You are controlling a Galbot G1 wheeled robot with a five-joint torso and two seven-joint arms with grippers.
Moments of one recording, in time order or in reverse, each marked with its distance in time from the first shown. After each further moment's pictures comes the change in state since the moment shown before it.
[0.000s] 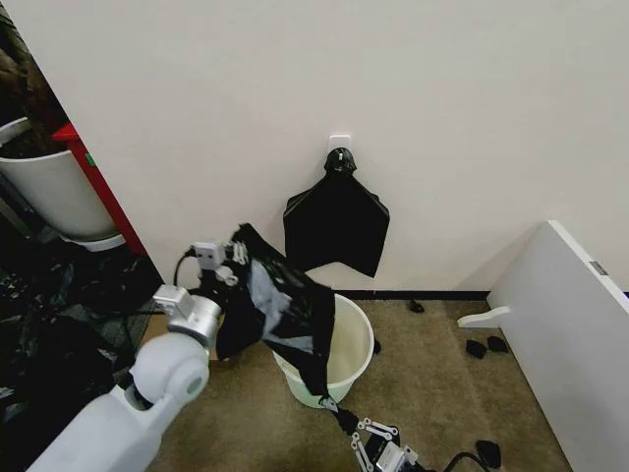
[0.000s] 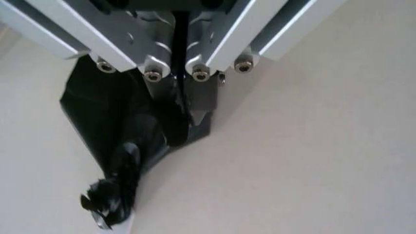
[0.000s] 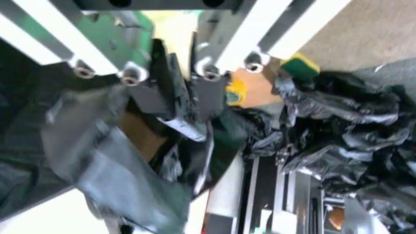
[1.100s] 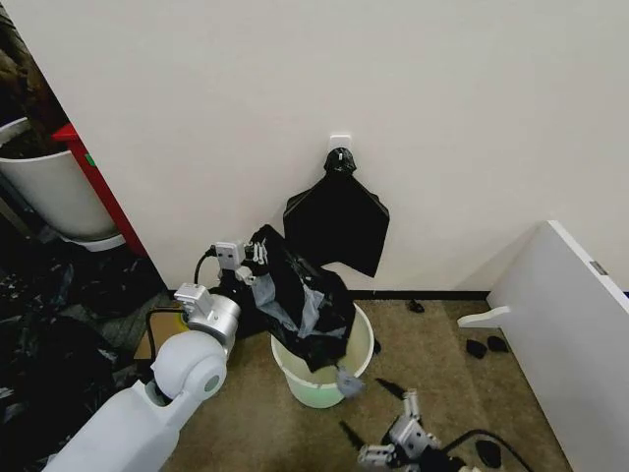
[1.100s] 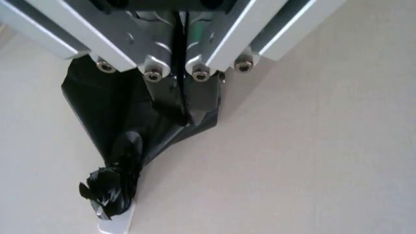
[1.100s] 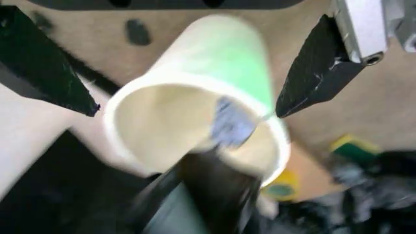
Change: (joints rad) left arm -0.072 -0.027 0.033 0.035 -0.025 0.004 -0.016; right arm -0.064 -0.117 0.093 0.204 0.051 -0.541 0.194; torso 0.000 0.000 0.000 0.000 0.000
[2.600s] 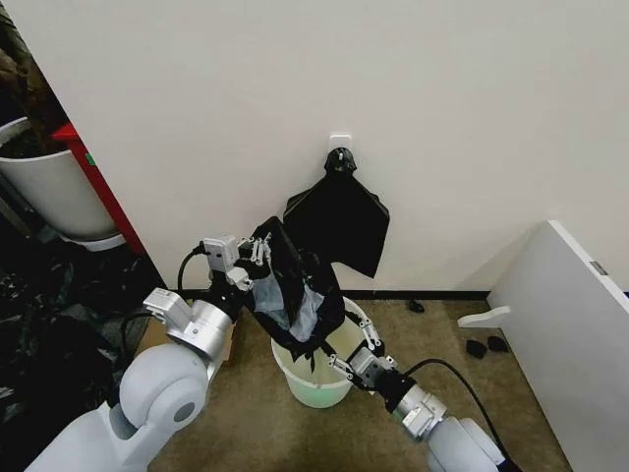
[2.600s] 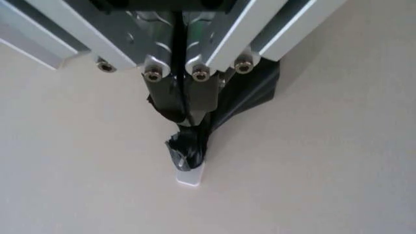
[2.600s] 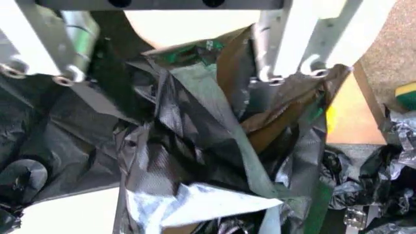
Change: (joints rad) left arm 0.105 0.069 -0.071 -0.231 -0.101 0.032 0.034; right arm 0.432 0.085 -0.206 -0.211 -0.233 0.173 -0.011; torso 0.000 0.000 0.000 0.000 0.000
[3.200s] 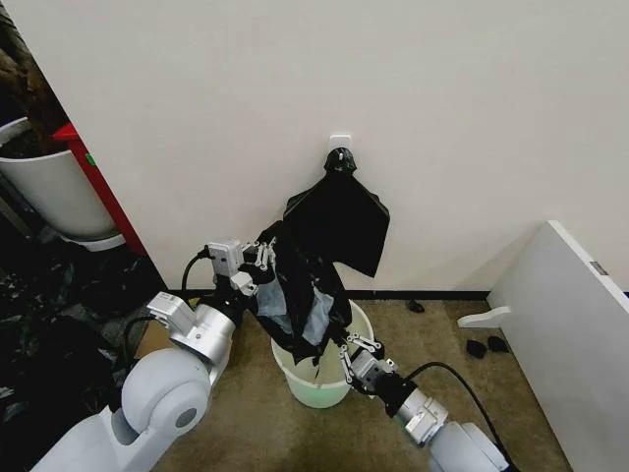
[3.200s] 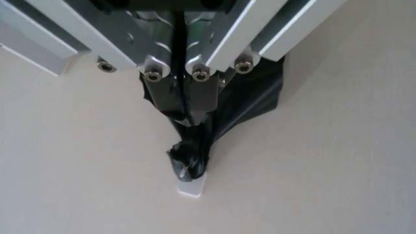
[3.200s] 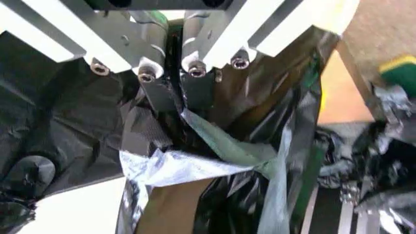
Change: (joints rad) left arm 0.002 -0.007 0.010 0.021 0.002 0.003 0.010; right arm -0.043 -0.025 0.010 0.067 0.107 -0.008 -0.001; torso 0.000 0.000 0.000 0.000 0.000
